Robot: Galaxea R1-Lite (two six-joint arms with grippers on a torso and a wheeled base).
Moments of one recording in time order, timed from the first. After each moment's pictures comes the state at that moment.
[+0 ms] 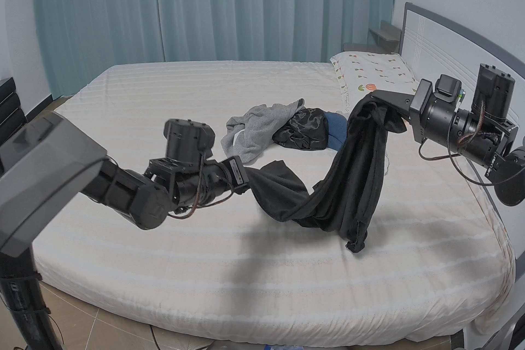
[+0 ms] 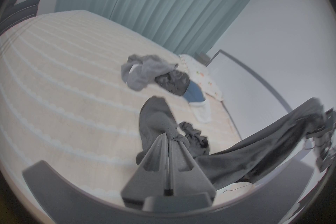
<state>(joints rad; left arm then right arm) -0.47 2.07 -1.12 -0.54 -0.04 -0.64 0.31 1.70 -0.92 -0.85 0.36 0.78</state>
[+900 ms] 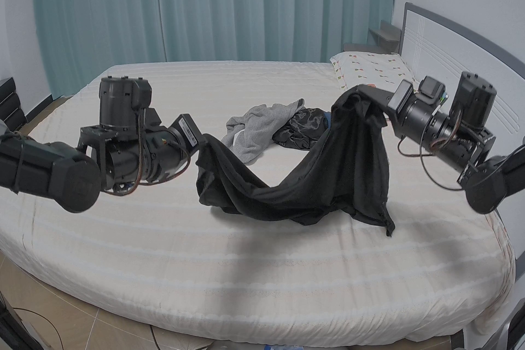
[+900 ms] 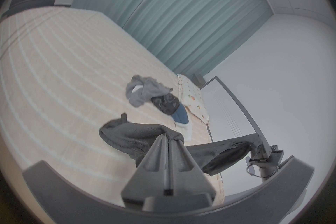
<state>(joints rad) -0.42 1.80 -0.99 -0.45 -0.06 -0.84 0.36 1.84 -0.87 -1.11 0.28 0.81</state>
